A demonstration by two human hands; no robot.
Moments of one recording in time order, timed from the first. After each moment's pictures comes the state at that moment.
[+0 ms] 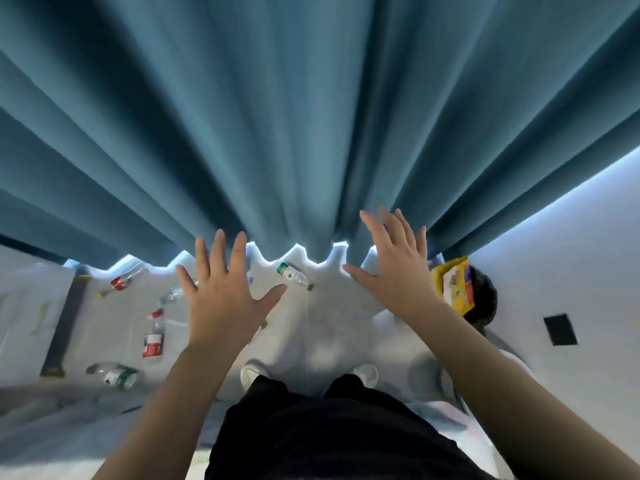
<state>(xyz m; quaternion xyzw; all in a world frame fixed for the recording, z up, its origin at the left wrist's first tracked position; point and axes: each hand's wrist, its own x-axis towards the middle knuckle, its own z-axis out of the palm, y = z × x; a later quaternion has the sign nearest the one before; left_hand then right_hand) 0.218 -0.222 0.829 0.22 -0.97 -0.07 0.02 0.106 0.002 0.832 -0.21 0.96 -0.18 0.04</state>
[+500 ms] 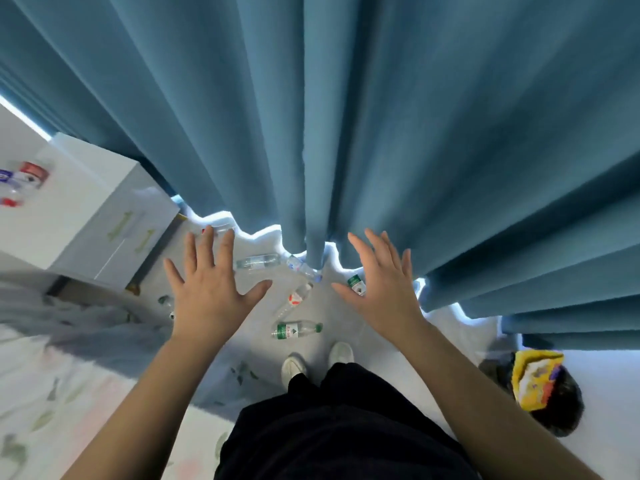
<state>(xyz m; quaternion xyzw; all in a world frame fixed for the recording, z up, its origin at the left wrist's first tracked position) 0.333 -0.447 0.830 0.41 -0.91 -0.07 0.01 0.162 -0.264 0.819 -0.38 0.89 -0.20 0.14</state>
